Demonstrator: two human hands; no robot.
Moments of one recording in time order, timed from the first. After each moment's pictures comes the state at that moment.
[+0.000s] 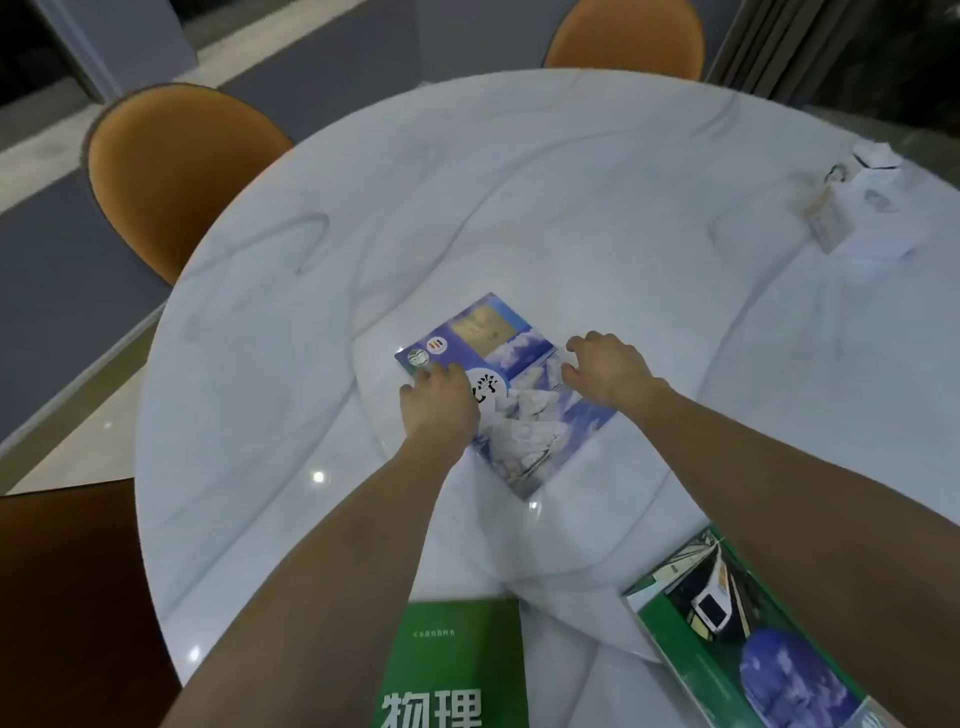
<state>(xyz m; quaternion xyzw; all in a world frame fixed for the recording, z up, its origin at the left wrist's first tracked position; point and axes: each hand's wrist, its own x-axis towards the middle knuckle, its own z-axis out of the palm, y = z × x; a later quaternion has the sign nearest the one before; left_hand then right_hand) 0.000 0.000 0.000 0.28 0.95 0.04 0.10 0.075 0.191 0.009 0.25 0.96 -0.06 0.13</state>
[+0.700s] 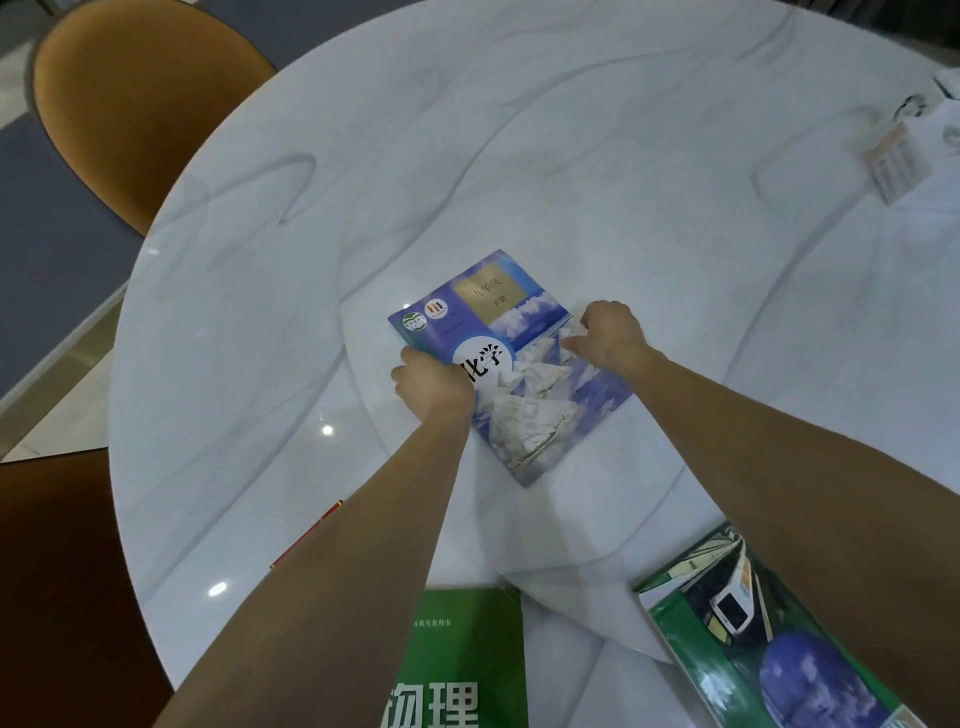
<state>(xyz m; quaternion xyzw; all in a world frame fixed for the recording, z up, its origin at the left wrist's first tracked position) -0.009 0.017 -0.028 -0.12 0.89 0.40 0.17 0.046 0.204 -0.028 0.37 0.89 -0.24 0.12</state>
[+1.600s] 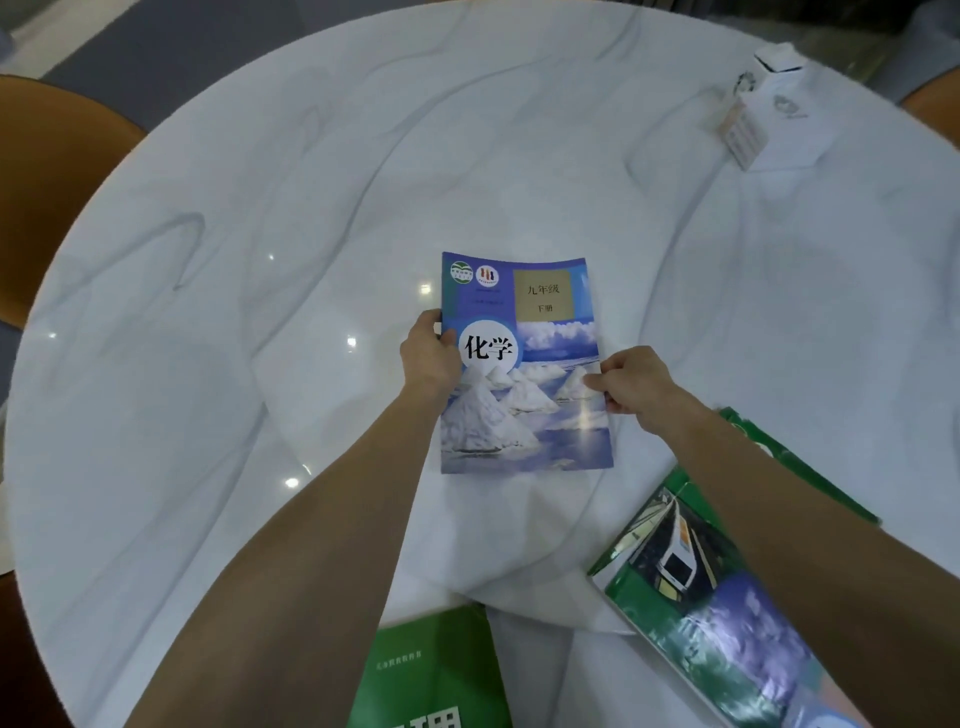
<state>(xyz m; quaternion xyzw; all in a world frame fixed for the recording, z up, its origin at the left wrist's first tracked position) -0.008 0.094 -0.024 0.14 0.84 0.46 0.24 0.168 0.228 -0.013 0.58 0.65 -0.49 -0.01</state>
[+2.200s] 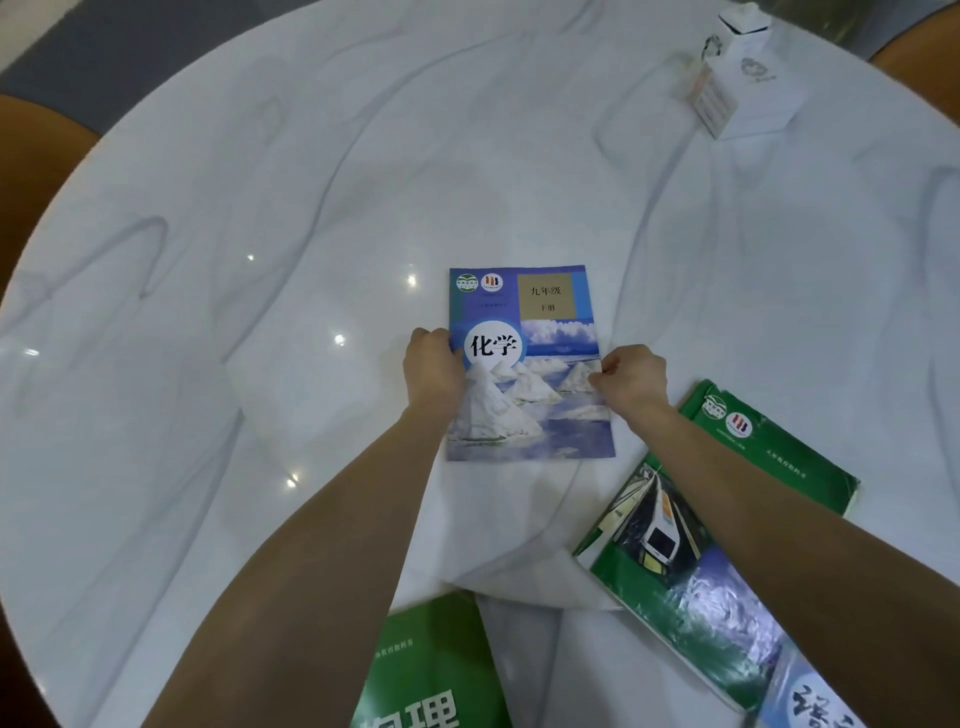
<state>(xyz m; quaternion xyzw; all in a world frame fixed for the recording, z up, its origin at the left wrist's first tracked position) 0.016 0.105 -0.047 0.27 0.91 0.24 0.18 0.196 0.224 -0.035 0.61 0.72 -0.34 -0.04</state>
